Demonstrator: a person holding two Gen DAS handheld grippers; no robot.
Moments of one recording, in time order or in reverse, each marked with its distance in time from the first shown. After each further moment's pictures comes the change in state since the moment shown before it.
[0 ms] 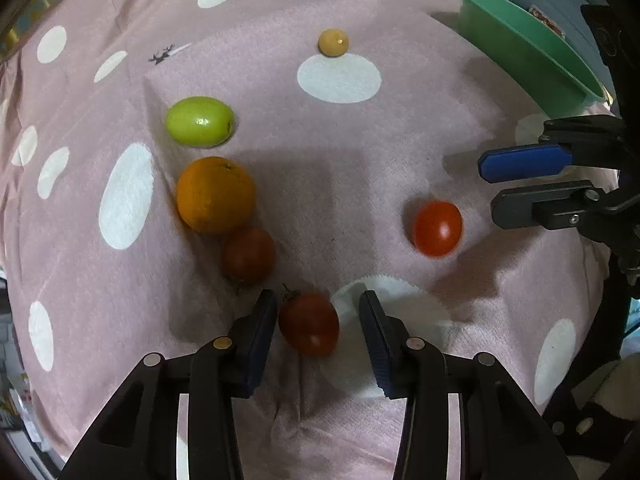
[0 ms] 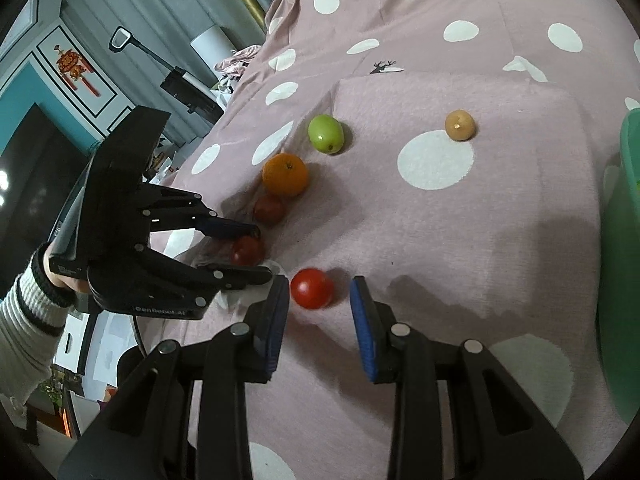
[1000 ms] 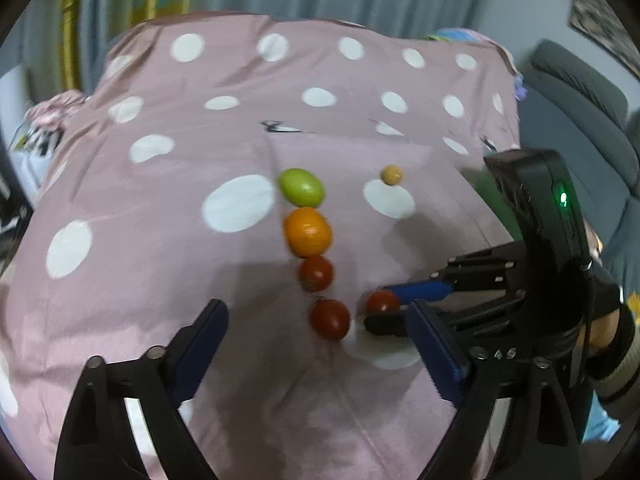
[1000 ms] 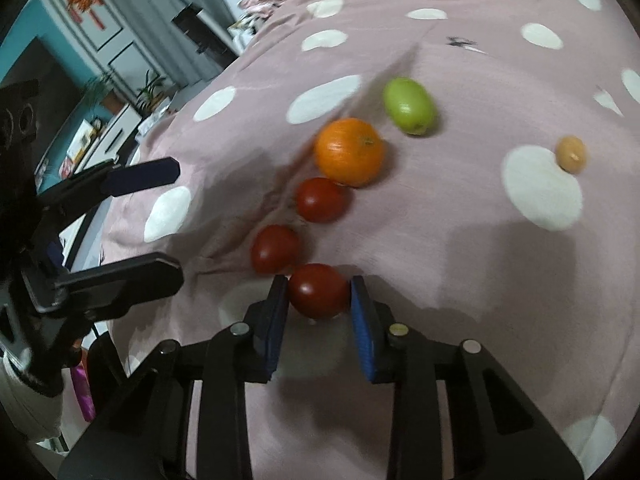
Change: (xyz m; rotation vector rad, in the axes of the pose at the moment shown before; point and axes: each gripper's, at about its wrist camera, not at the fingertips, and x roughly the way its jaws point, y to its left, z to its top) left arm -0.065 0.035 -0.064 -0.333 -0.464 -0.035; right arm 0.069 0.052 0.022 -0.150 0.145 -0.060
